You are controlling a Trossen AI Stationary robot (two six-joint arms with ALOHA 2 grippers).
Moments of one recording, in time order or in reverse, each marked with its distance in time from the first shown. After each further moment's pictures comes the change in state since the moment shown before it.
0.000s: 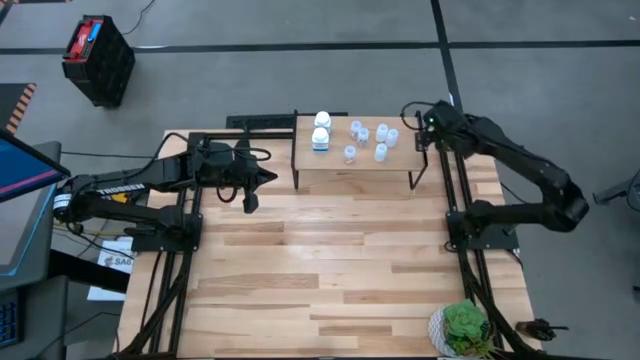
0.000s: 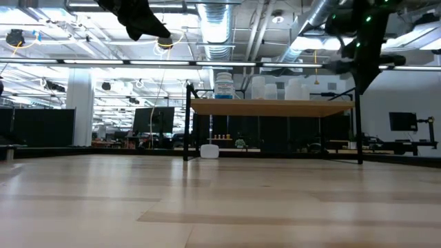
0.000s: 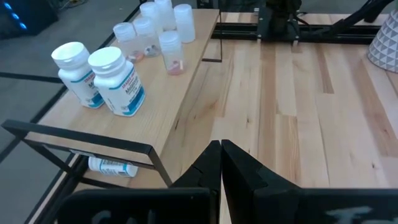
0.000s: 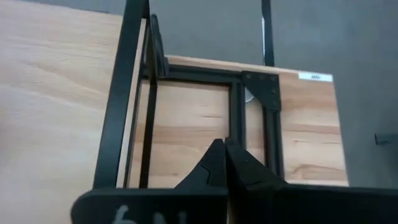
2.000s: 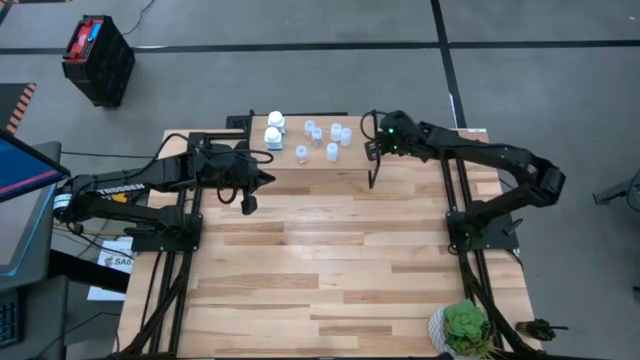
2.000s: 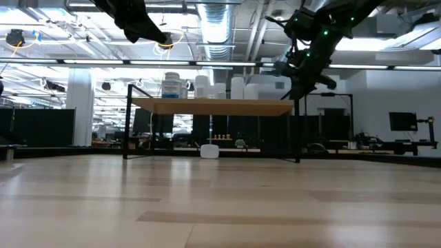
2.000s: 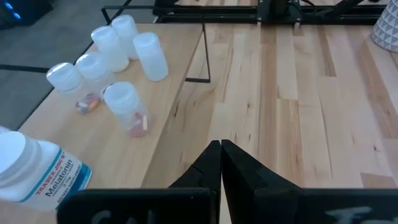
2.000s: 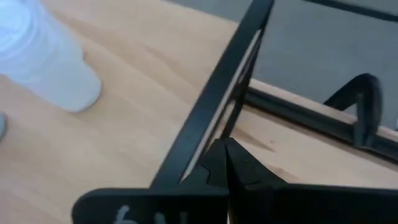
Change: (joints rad) left arm 0.000 0.001 0.000 -0.053 0.000 0.017; right arm 0.260 0.278 0.005 0.552 -0.195 -0.077
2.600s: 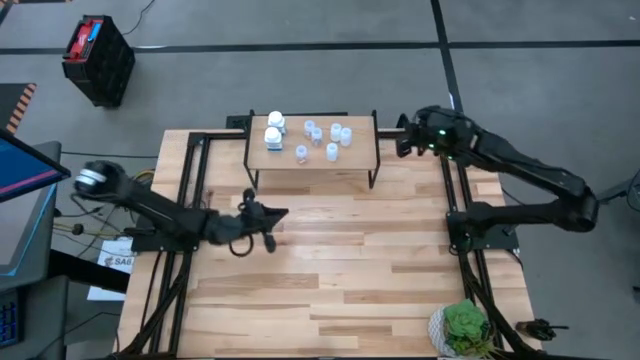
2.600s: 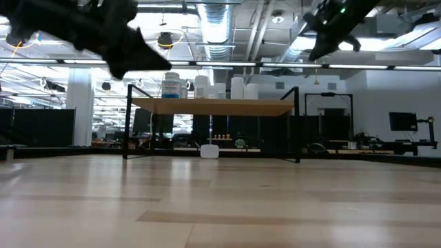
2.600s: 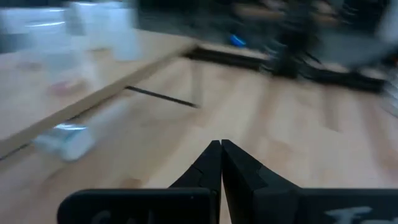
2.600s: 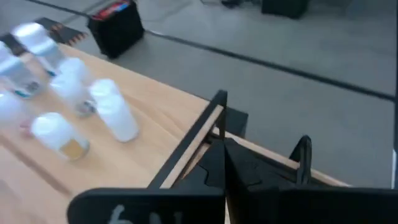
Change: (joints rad) left arm -0.485 0.218 -0.503 0.963 -0.624 -0.334; right arm 0.051 -0.390 0.000 -0.108 0.104 -0.124
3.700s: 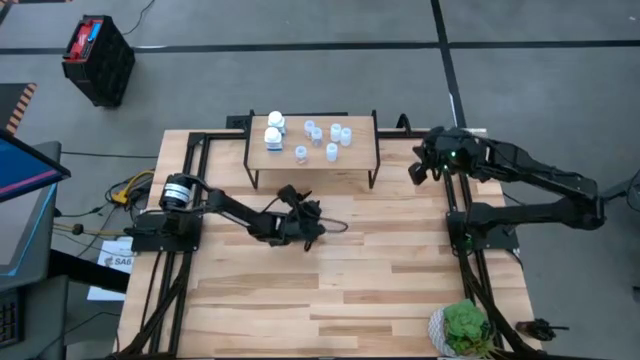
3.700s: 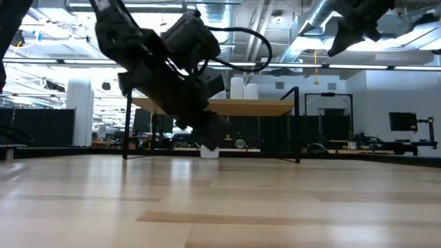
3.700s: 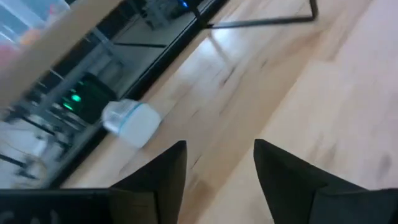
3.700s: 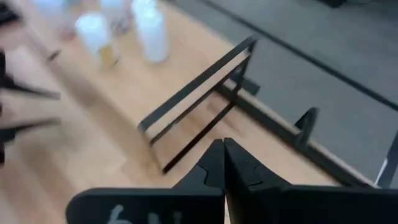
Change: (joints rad) left arm 0.162 0.785 0.531 -0.196 -0.322 0.132; right arm 0.170 -0.138 -0.001 -0.284 0.003 -0.058
